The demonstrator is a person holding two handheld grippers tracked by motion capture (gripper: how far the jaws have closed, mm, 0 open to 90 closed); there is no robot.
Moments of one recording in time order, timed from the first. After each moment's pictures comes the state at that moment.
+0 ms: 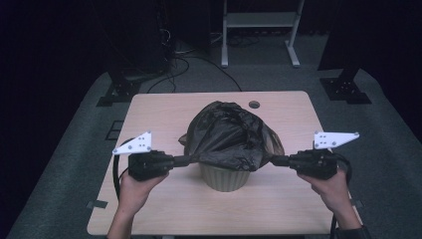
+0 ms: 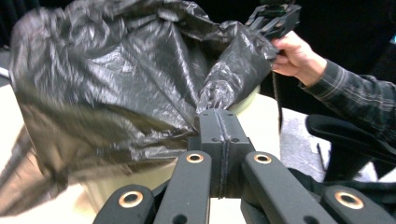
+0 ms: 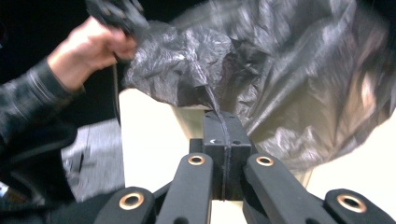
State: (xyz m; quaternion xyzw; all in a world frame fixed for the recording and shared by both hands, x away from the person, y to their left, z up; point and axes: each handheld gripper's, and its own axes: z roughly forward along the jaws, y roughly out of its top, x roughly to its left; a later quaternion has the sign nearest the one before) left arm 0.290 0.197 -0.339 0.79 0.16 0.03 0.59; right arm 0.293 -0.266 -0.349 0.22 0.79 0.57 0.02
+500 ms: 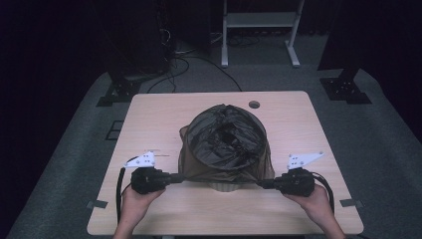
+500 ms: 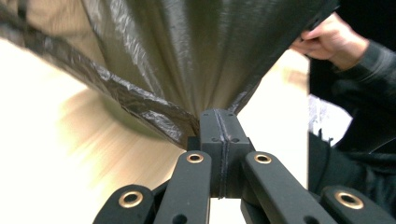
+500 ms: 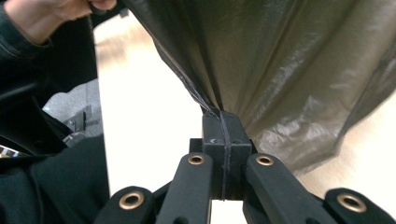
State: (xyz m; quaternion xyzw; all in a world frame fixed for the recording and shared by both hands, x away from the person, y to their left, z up) left arm 0.305 0.215 -0.424 0.81 0.25 -0.01 0.52; right arm 0.297 -0.242 -0.434 0.27 0.83 0.49 -0.03
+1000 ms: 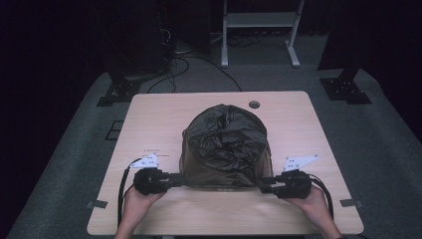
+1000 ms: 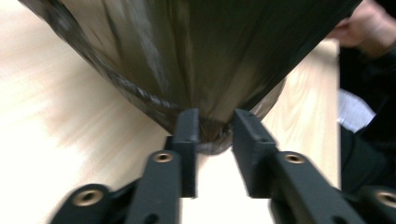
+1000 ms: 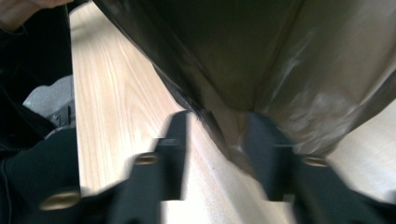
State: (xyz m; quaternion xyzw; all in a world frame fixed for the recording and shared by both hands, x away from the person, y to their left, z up) left arm 0.309 0.224 -0.433 0.81 0.27 0.00 0.51; right arm 0.300 -0.243 -0.449 0.28 0.84 0.47 -0.01
